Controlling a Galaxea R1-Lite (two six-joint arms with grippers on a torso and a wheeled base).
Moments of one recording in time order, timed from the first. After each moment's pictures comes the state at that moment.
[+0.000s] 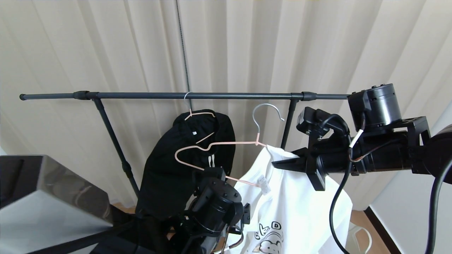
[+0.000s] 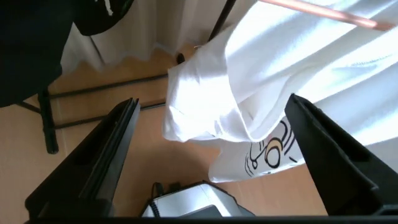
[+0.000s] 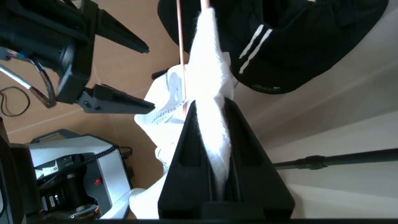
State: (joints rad) left arm -0.91 2.00 -0.78 -0.56 0.43 -0.52; right arm 0.47 1.68 -1.05 0.00 0.47 -0.46
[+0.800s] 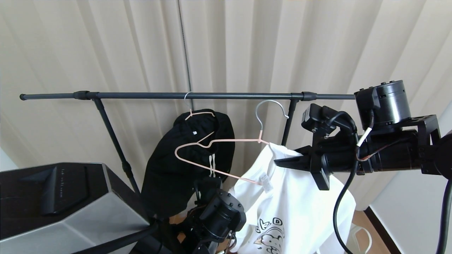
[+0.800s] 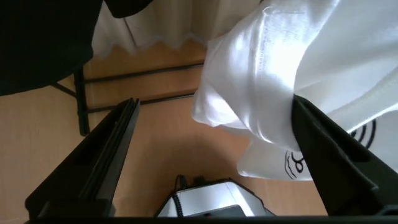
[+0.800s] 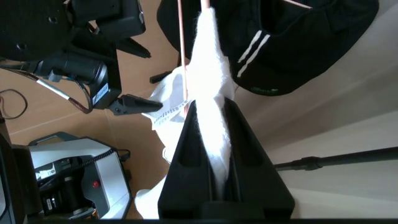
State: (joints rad) left arm -0.90 2.10 -0.77 -0.55 0.54 -0.51; right arm 0.47 1.65 -1.04 0.00 0.47 -0.46
